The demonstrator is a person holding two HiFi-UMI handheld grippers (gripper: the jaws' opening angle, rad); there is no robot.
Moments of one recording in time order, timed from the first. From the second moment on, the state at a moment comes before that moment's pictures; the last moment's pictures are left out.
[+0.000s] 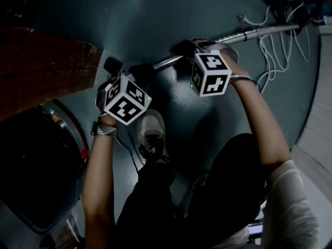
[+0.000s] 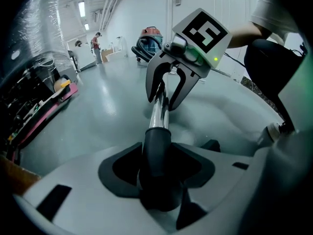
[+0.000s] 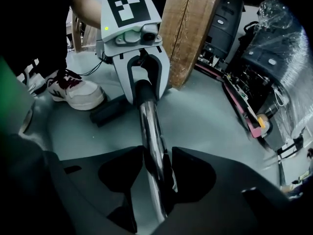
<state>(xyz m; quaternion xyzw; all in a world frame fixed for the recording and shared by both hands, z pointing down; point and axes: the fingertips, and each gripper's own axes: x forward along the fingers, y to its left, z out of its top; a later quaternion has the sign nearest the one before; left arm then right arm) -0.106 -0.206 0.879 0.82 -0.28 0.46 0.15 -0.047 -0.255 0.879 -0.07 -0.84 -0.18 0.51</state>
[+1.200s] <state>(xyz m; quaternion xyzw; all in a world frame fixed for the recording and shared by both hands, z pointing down) -0.097 -0.192 0.863 0.83 -0.28 0.41 0.25 -0.041 -0.240 0.873 -0.09 -0.83 -0.21 0.52</state>
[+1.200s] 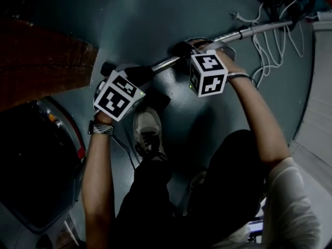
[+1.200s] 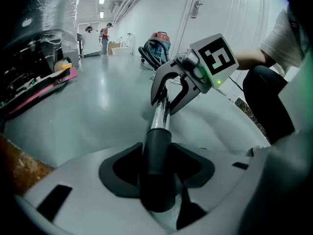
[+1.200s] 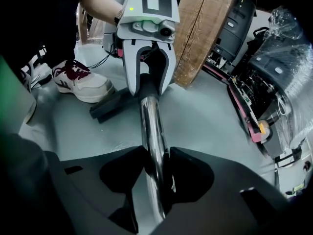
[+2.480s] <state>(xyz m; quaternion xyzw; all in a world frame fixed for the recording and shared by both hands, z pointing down) -0.100 -0.199 0.847 0.84 -0.28 0.43 0.16 -0.039 -0.251 0.860 -0.07 -0.84 -0.22 0.50</state>
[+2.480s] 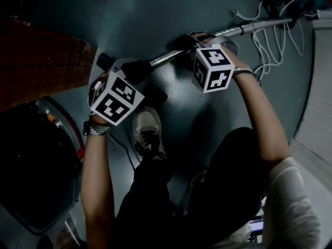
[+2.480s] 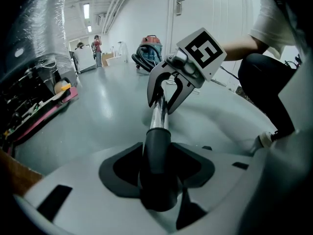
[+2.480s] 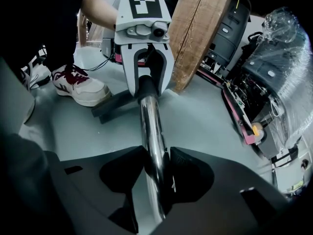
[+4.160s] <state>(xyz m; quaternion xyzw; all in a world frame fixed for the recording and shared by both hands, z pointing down) -0.139 -0.179 0.865 0.82 -0.30 0.44 0.21 -0.002 -0.252 0.892 -0.09 -0.80 -0.20 0.56</state>
